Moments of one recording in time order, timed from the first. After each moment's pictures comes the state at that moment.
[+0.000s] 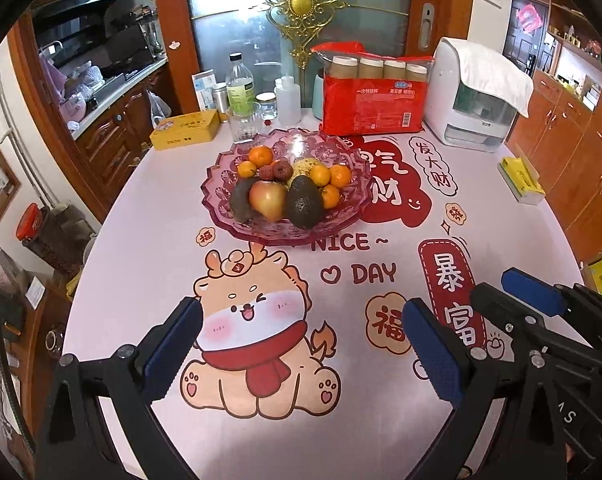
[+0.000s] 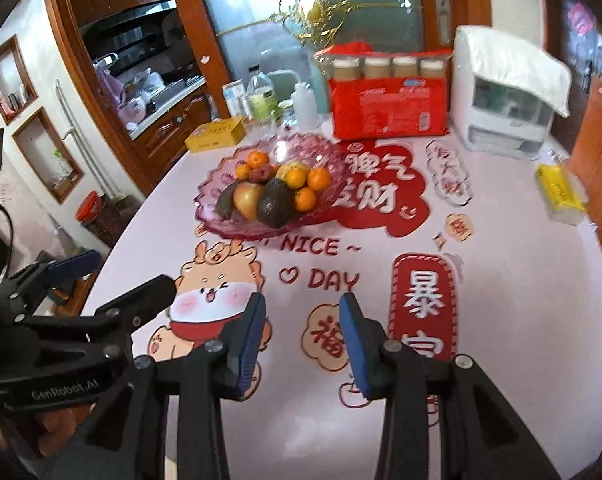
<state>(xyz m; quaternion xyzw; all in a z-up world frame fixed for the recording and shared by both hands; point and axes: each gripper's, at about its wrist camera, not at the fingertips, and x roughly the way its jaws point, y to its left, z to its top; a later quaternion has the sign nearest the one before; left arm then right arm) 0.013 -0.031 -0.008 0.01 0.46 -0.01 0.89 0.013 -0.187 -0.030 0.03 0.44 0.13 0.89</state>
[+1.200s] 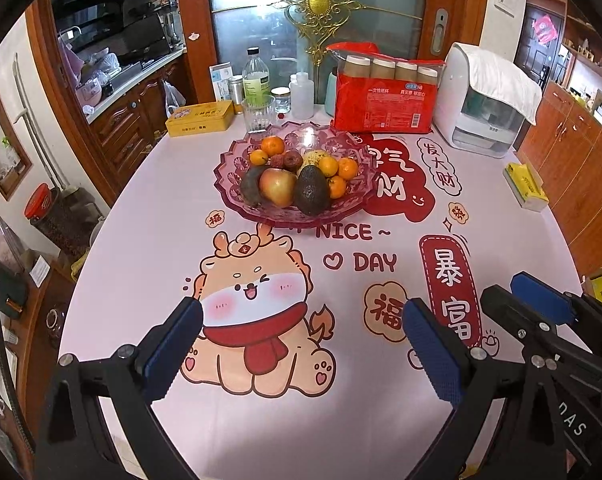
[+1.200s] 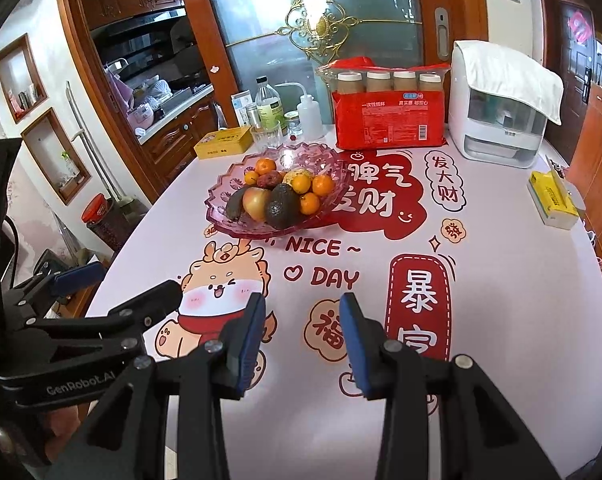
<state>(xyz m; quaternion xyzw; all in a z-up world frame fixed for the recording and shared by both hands) -0.005 -0.033 -0.008 0.00 0.46 0.02 0.89 -0.004 -0.191 -0.023 0.03 0.43 0.14 0.89</state>
